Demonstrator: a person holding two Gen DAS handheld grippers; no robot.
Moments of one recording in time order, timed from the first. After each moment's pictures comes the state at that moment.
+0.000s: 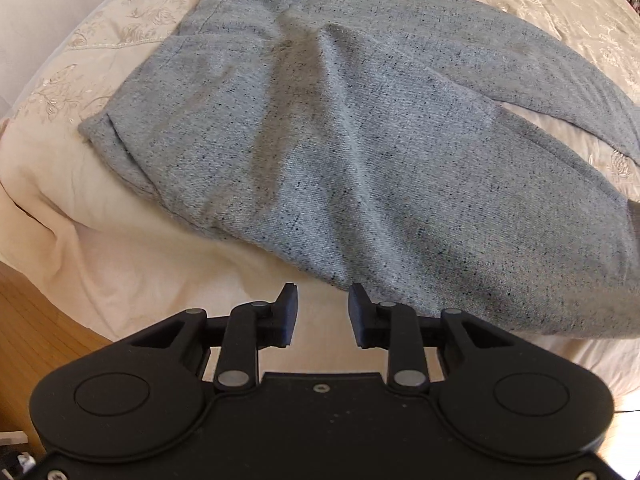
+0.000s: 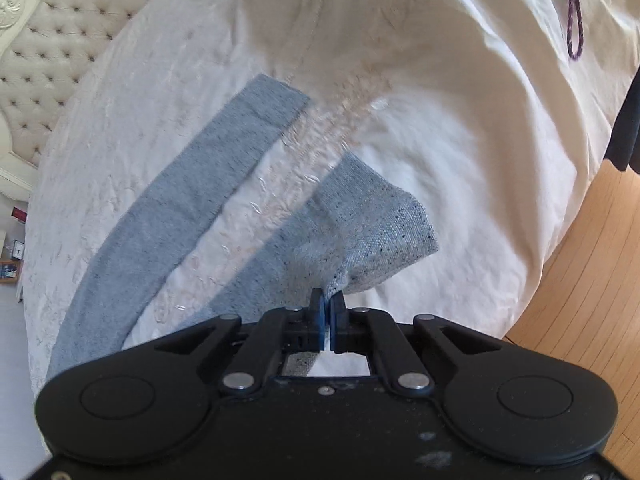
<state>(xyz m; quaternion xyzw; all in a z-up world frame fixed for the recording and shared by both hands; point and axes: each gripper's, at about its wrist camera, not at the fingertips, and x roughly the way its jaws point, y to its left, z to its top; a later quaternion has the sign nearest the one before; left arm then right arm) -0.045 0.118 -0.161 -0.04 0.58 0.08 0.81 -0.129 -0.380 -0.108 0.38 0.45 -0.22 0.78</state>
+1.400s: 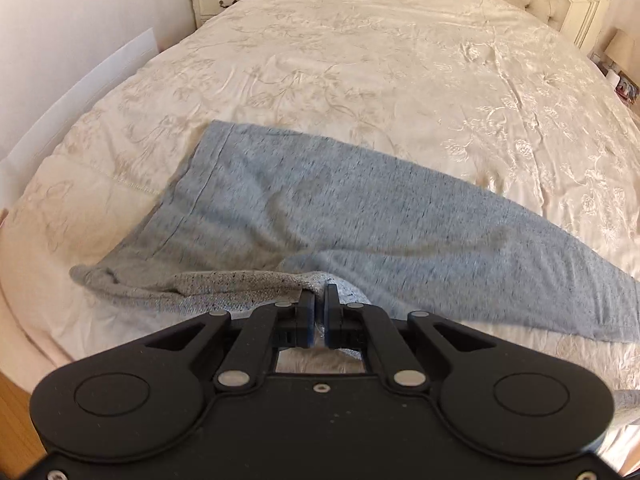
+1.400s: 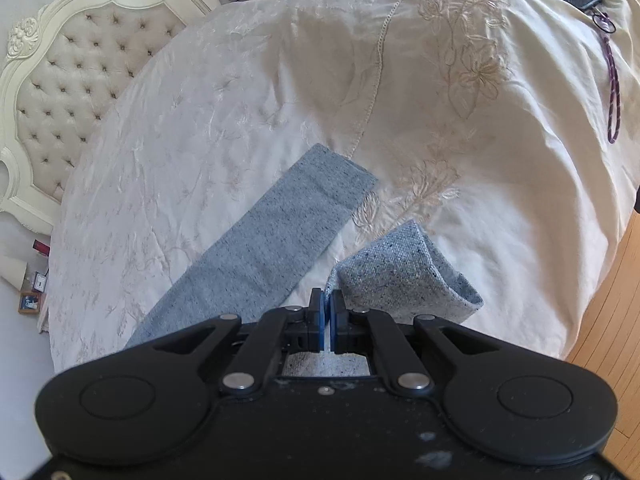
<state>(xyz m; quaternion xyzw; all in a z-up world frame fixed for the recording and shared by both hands) 0.065 0.139 -0.047 -0.07 0.49 0.08 0.87 -0.064 -0.389 -0.050 0.39 0.40 -0.23 0.80</state>
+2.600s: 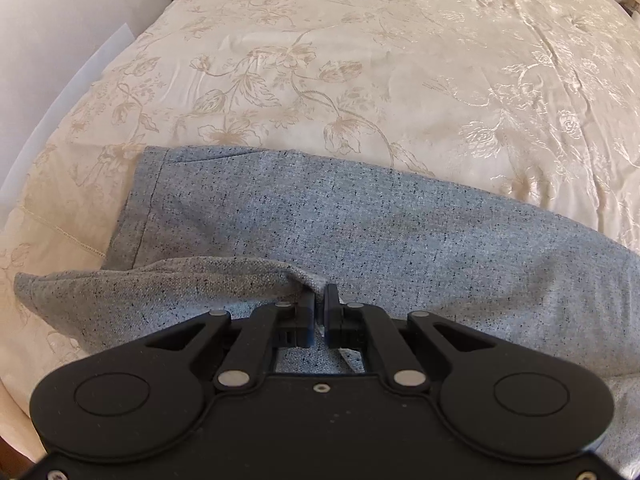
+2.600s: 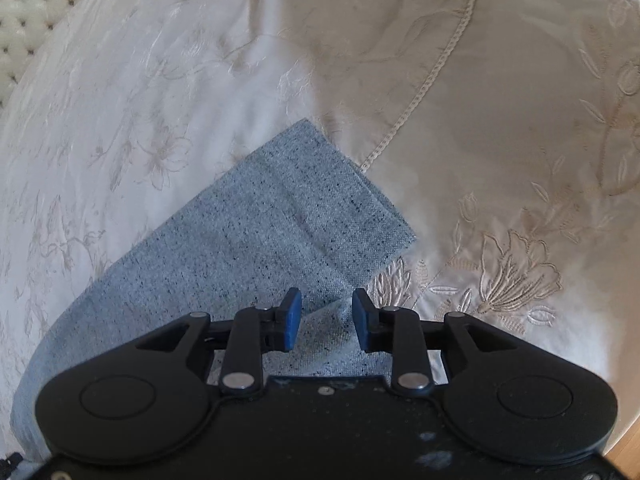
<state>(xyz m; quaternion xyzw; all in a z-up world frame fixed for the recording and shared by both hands) 0.194 0.104 -0.099 -0.01 0.55 0.10 0.83 0.102 -0.454 -0.160 0.31 0.55 -0.21 0.75</state>
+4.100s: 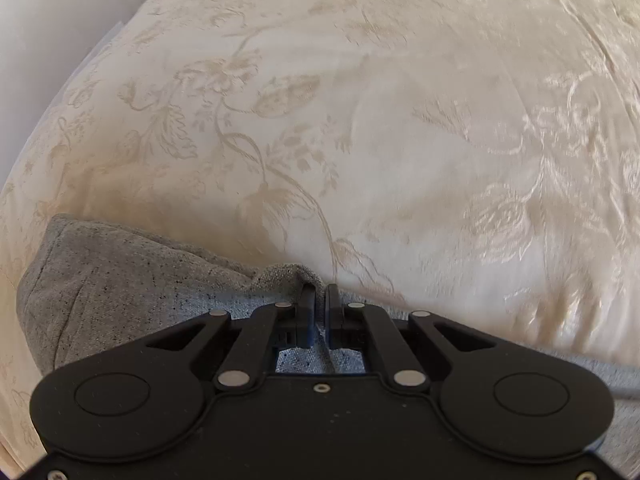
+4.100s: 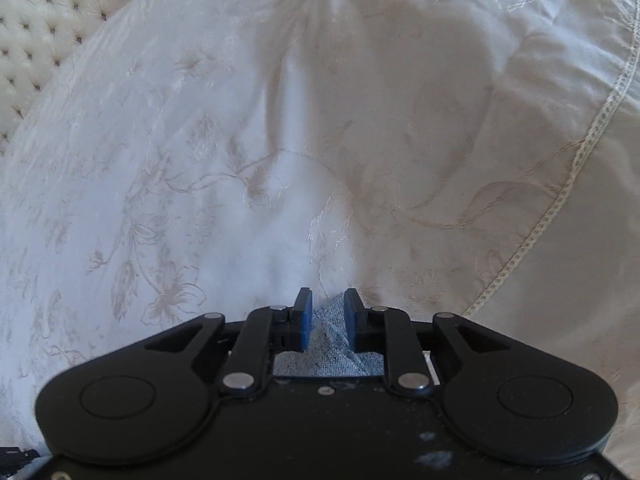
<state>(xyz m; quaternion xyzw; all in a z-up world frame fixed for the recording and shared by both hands) 0.329 0.064 -0.168 0.00 0.56 0.14 0.81 0.195 -0.518 -0.158 0.30 0.48 -0.22 0.79</state>
